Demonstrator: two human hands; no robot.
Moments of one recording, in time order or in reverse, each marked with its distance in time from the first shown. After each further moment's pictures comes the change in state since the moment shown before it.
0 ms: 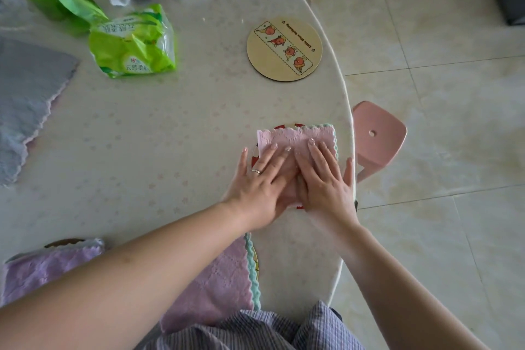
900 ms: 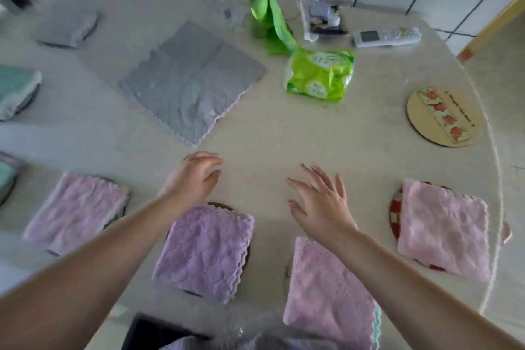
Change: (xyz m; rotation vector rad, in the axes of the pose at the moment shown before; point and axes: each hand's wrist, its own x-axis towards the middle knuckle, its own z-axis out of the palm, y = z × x) left_hand -0.241 -0.242 0.031 -0.633 0.418 -0.742; right_hand 0.028 -0.240 -0.002 0.080 -0.364 -0.408
